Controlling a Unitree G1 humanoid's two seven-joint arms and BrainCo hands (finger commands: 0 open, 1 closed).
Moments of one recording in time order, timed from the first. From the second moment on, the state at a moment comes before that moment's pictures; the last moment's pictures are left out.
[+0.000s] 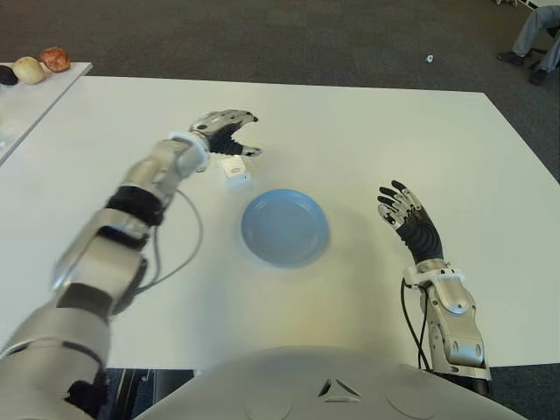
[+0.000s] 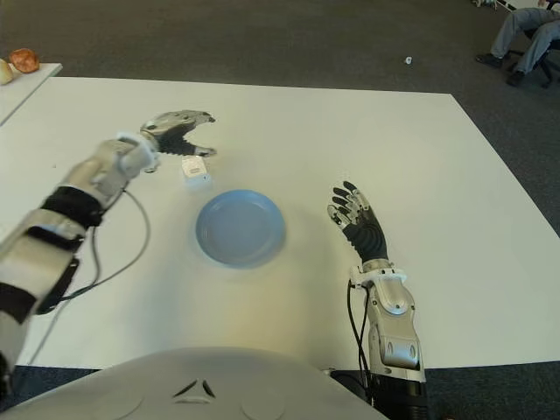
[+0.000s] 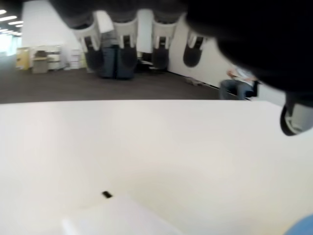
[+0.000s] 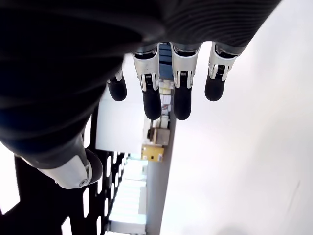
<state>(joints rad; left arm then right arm) -0.76 0.41 -0.44 0.88 0.73 -0.27 -0.02 0.30 -0.17 -0.12 -0.25 0.07 0.05 0.17</state>
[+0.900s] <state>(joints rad) -0.80 0.29 -0.52 1.18 0.73 -0.17 0.15 0.31 -0.17 -0.11 -0.25 0.07 0.05 0.15</state>
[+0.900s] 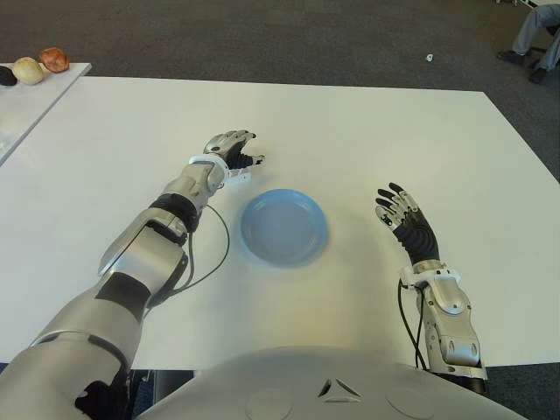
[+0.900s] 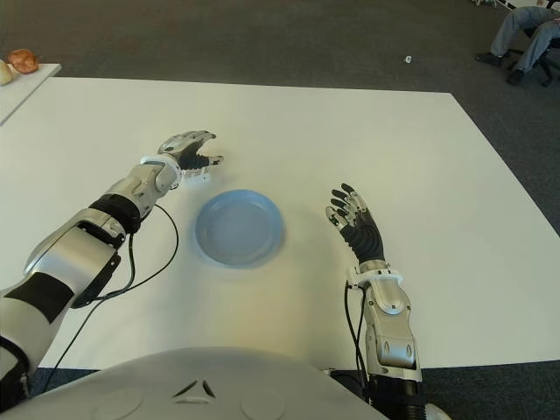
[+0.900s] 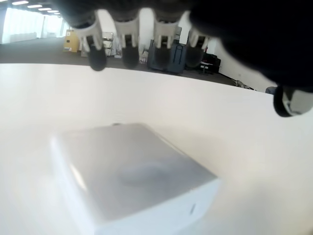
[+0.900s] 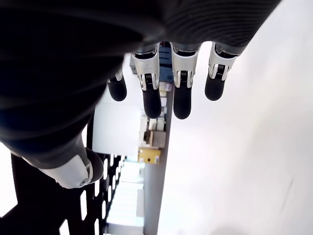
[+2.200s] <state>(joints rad) -0.80 0.35 -0.61 1.17 0.75 -0.20 0.11 0.31 -0.17 -0.12 -0.24 0.07 0.05 0.16</state>
